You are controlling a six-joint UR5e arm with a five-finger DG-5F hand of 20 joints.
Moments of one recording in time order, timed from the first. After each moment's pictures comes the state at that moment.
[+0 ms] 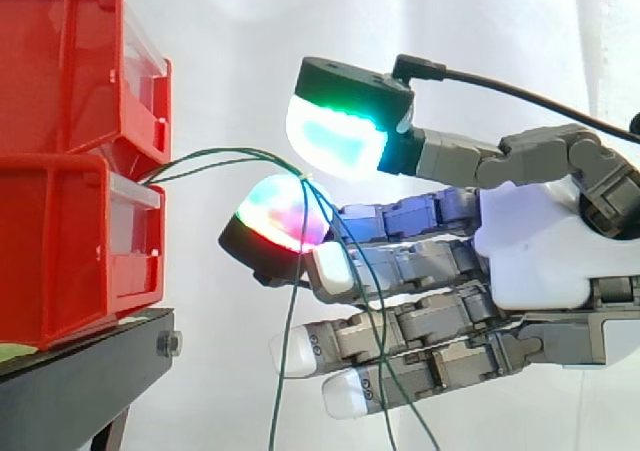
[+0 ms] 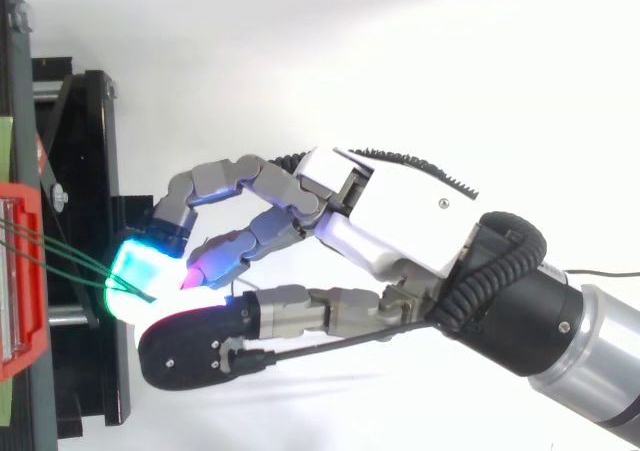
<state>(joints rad) 0.34 -2.37 -1.05 -2.92 -0.74 0.11</state>
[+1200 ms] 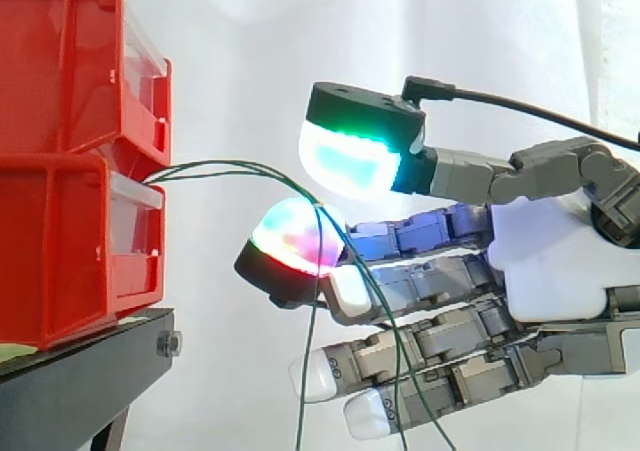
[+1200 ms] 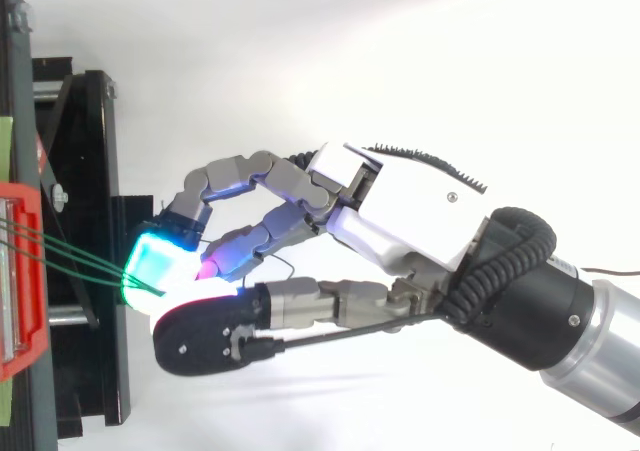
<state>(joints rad) 0.34 -2.37 -1.04 -2.99 -0.74 0.15</state>
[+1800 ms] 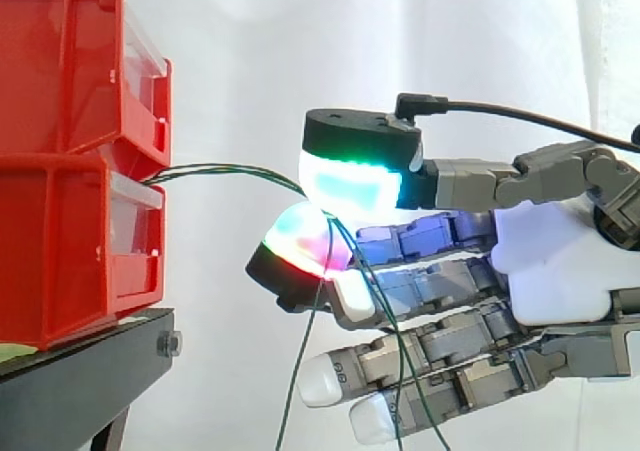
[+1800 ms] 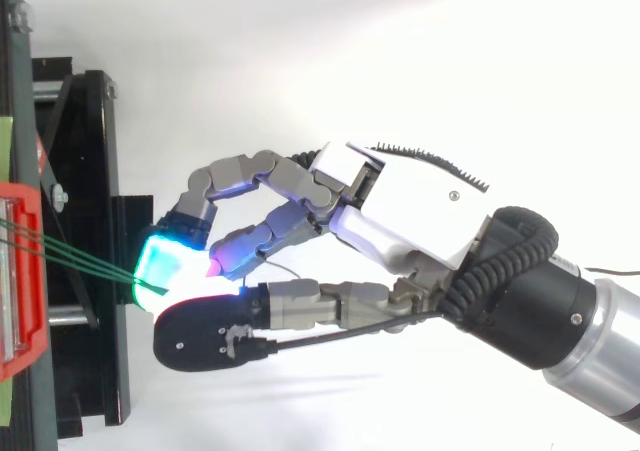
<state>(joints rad) 0.34 -2.37 -1.04 -3.01 -0.74 0.17</state>
